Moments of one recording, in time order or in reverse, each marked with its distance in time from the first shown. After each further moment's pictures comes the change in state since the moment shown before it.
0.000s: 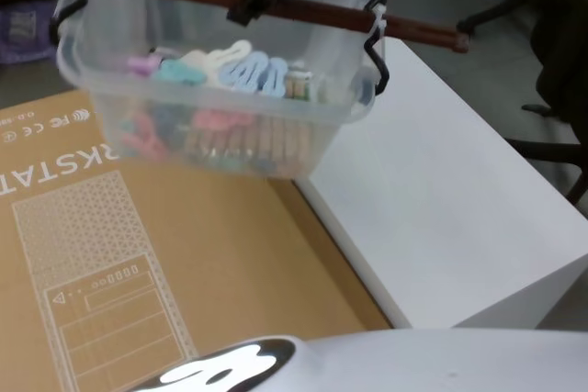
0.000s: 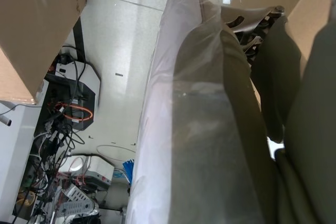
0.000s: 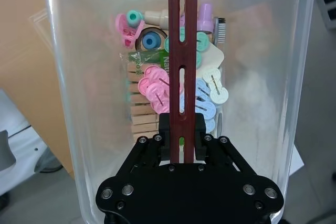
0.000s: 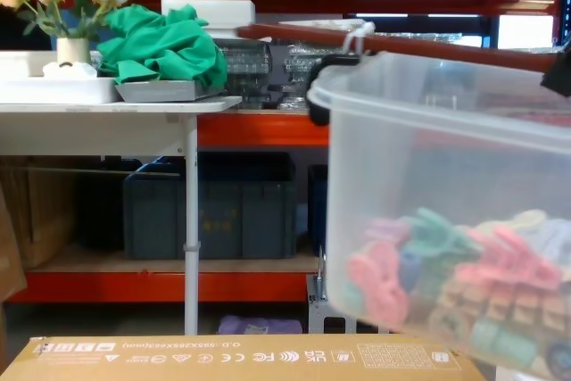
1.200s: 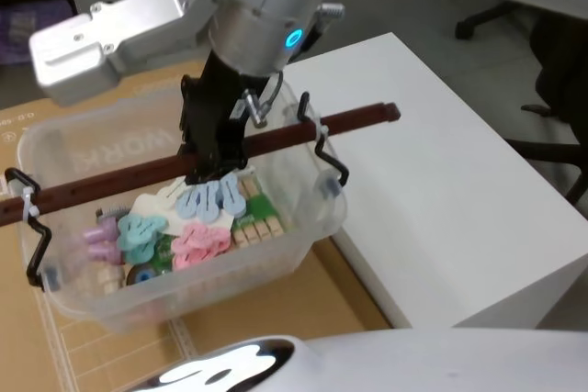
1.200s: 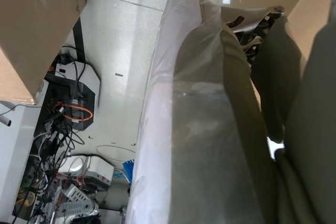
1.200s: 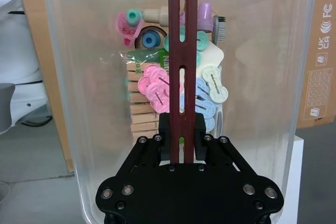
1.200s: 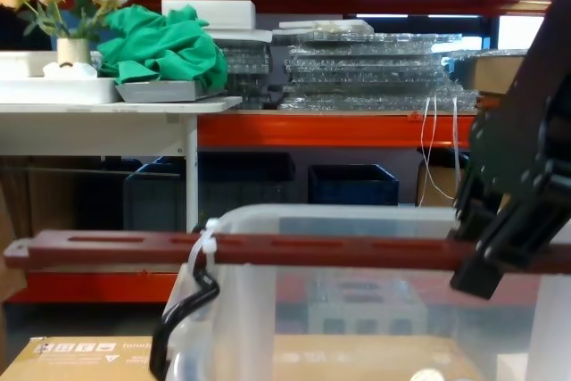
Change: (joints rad) left arm 0.000 0.000 0.000 0.000 0.000 0.000 0.000; right arm -0.067 -0.112 -0.191 -0.124 -0.106 -0.185 -0.084
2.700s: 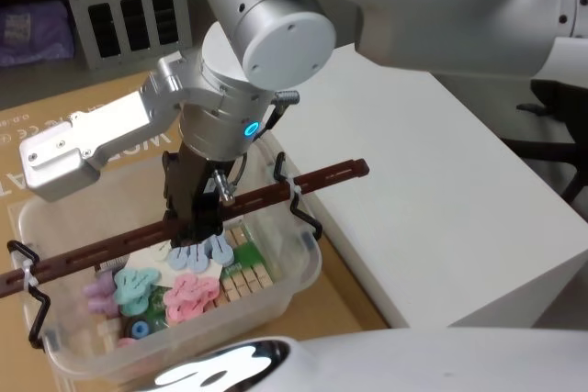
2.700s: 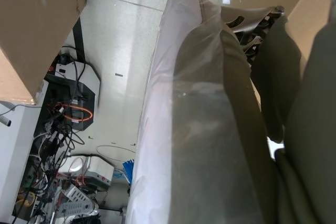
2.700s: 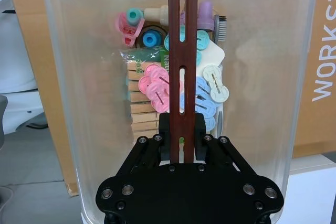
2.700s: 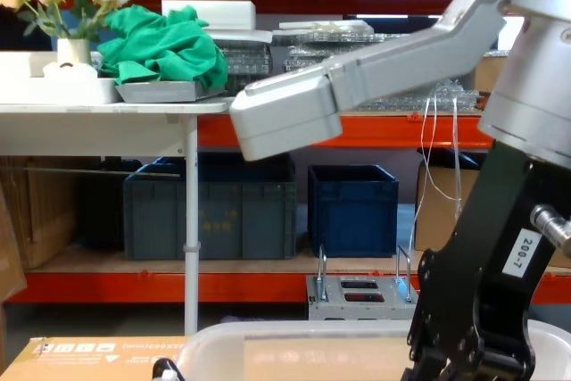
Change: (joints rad) left arm 0.000 0.000 0.000 0.000 0.000 0.000 0.000; right arm -0.046 -0.085 -0.151 0.069 -0.128 0.042 -0.117
